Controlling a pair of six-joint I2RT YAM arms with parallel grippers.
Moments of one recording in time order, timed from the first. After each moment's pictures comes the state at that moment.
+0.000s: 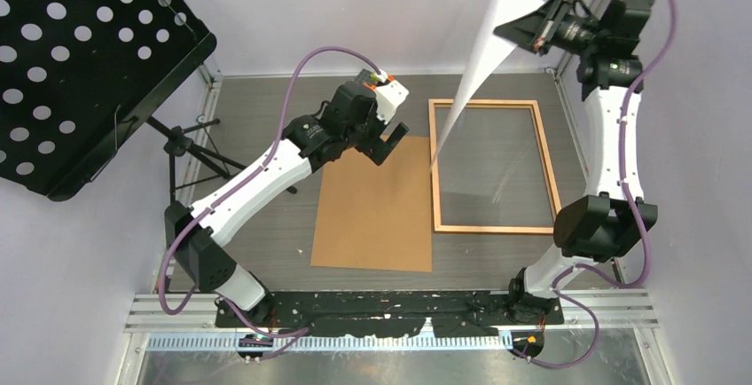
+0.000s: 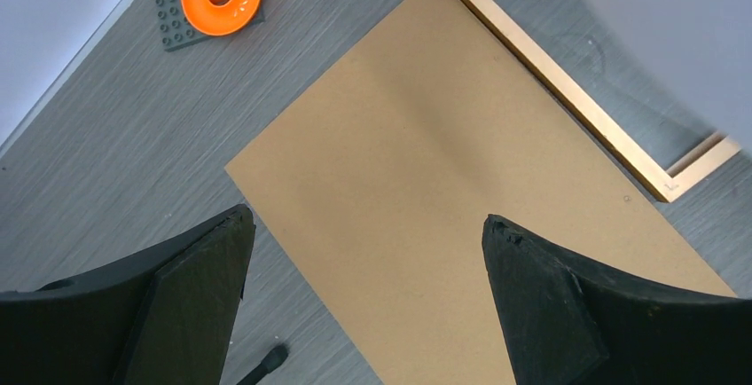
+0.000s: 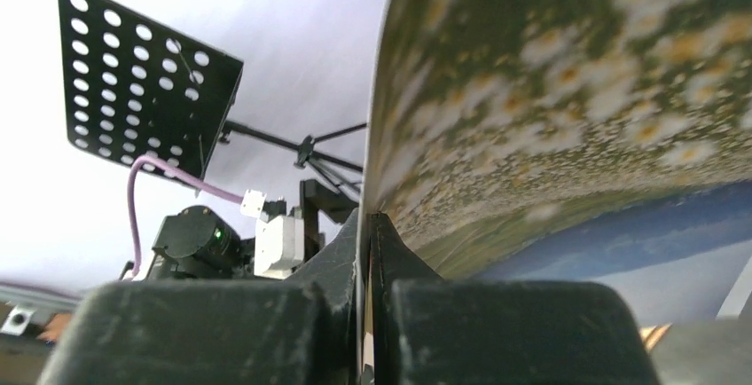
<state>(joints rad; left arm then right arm) -0.77 1.56 1.57 -0.64 -0.13 0.16 -0.23 1.66 1.92 -0.24 -1.13 0.81</state>
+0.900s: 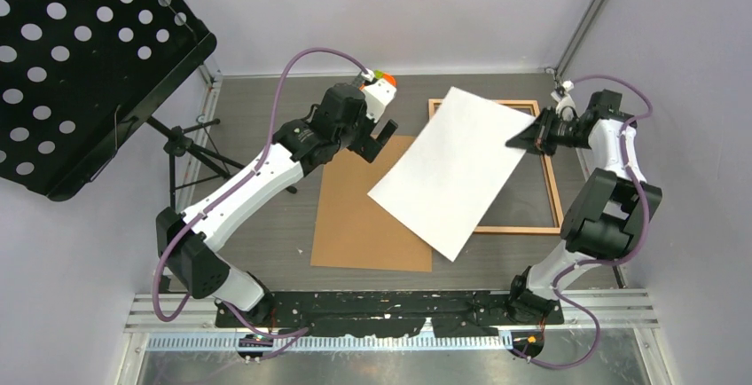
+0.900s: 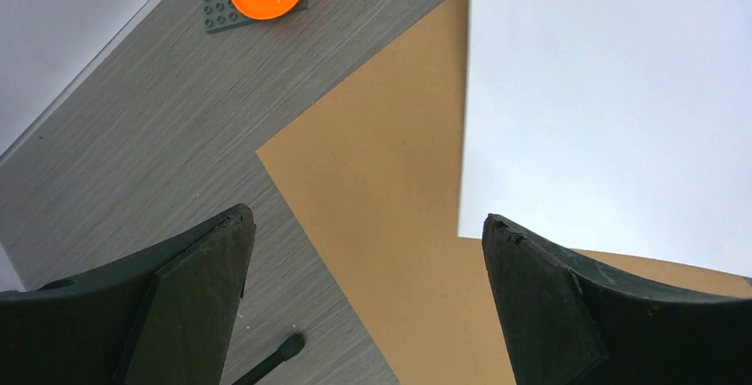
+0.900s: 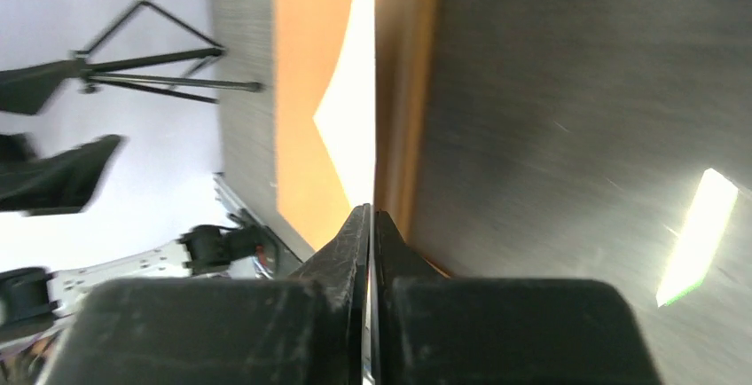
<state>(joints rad) -0.73 1.50 1.49 -0.58 -0.19 0.16 -0.40 1.65 1.37 -0.84 -1.06 0.03</state>
